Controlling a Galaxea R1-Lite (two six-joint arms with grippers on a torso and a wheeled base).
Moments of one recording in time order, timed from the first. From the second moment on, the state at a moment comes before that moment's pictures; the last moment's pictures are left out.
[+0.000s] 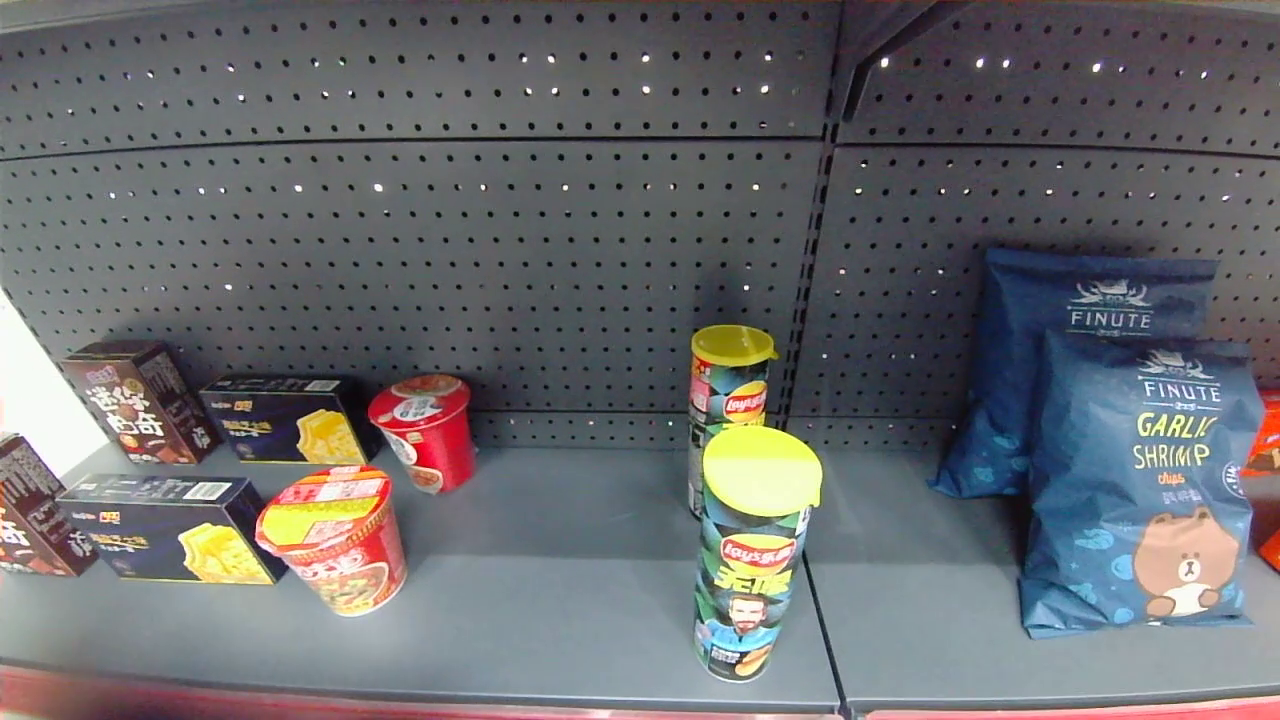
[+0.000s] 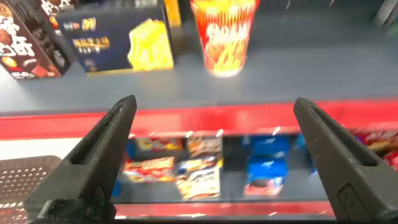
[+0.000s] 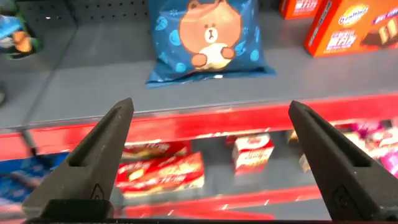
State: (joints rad) left arm -0.03 0.09 -0.06 0.07 0.01 0.07; right arm -0.08 0.12 -0.15 0.14 -0.05 0.01
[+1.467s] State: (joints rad) left arm -0.01 0.00 0.00 0.00 -0.09 0.12; right arm -0.08 0.09 -0.03 0.01 -0.05 0.00
